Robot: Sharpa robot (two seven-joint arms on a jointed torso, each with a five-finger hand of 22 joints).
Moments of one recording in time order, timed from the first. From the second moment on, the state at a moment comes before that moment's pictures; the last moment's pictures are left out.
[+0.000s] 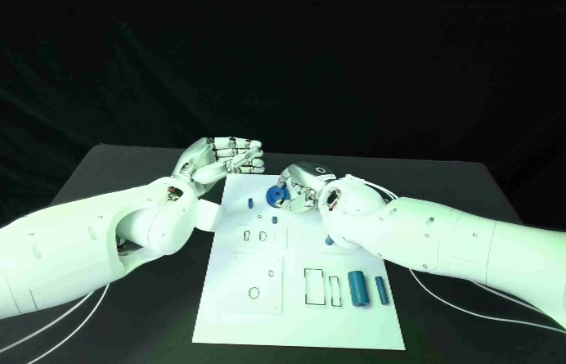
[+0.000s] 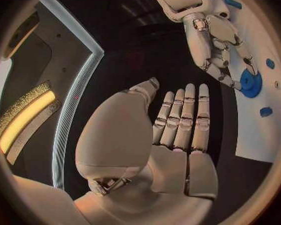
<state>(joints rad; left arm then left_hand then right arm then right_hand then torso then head) 1.21 -0.90 0.00 1.60 -0.13 -0.35 0.43 1.47 -0.15 0.38 0.22 0.09 0.87 0.22 0.21 0.14 1.01 0.19 0.08 0.07 0.96 0.14 0.28 0.26 0.17 0.89 0.26 0.23 0.09 1.23 -0.39 -0.14 1.17 -1.45 -0.43 -0.18 1.24 -0.21 0.41 0.17 0.21 0.89 0.17 0.22 0.31 1.46 0.09 1.48 1.31 1.47 0.02 1.57 1.31 0.04 1.47 0.12 1.48 1.31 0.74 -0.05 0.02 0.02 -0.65</state>
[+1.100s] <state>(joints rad) 1.21 -0.91 -0.01 1.59 -0.13 -0.35 0.43 1.47 -0.15 0.38 0.22 0.09 0.87 0.22 0.21 0.14 1.01 0.19 0.07 0.07 0.96 0.14 0.28 0.26 0.17 0.89 0.26 0.23 0.10 1.27 -0.70 -0.12 1.46 -1.37 -0.46 -0.18 1.25 -0.23 0.41 0.16 0.24 0.88 0.17 0.21 0.30 1.47 0.09 1.48 1.31 1.47 0.02 1.56 1.31 0.04 1.47 0.12 1.46 1.31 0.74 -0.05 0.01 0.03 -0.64</state>
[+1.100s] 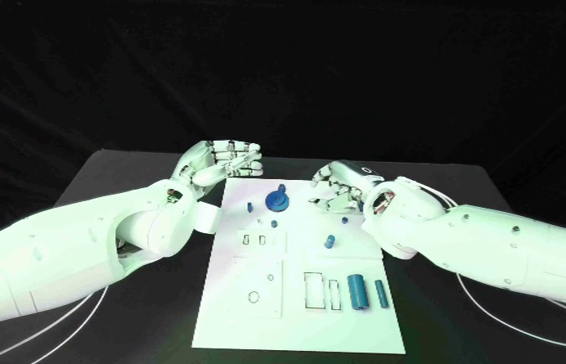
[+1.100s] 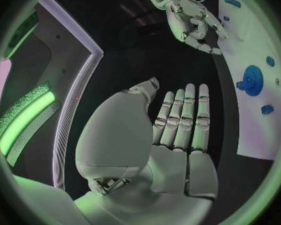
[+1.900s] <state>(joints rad) 1.20 -0.89 -0.01 1.58 -0.13 -0.34 0.43 1.47 -0.15 0.38 0.22 0.09 0.87 0.22 0.21 0.14 1.01 0.19 0.07 0.07 0.96 0.15 0.29 0.26 0.17 0.89 0.26 0.23 0.10 1.25 -0.87 -0.13 1.37 -1.16 -0.37 0.02 1.35 -0.24 0.43 0.09 0.20 0.86 0.18 0.20 0.30 1.38 0.10 1.40 1.31 1.47 0.02 1.56 1.31 0.04 1.44 0.13 1.40 1.31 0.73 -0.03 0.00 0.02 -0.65</state>
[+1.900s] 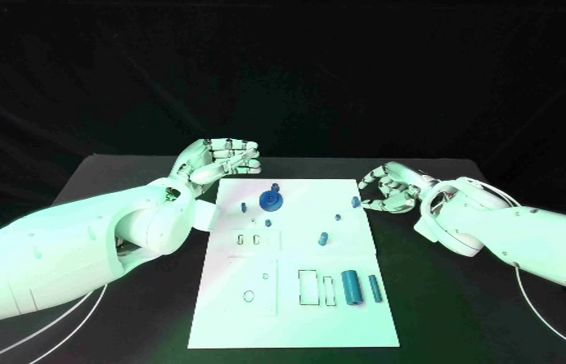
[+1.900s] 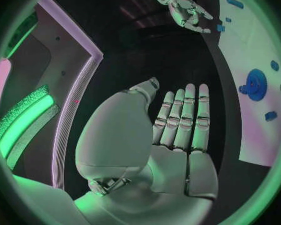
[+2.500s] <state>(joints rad) 1.20 -0.89 -0.01 1.57 -0.13 -0.34 0.43 1.47 -0.15 0.38 0.22 0.09 0.87 0.22 0.21 0.14 1.01 0.19 0.07 0.07 0.96 0.15 0.29 0.26 0.17 0.89 0.26 0.23 0.10 1.21 -0.80 -0.13 1.26 -1.14 -0.36 0.04 1.36 -0.23 0.44 0.08 0.21 0.86 0.18 0.20 0.30 1.38 0.10 1.40 1.31 1.47 0.02 1.56 1.31 0.04 1.44 0.13 1.40 1.31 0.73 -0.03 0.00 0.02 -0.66</state>
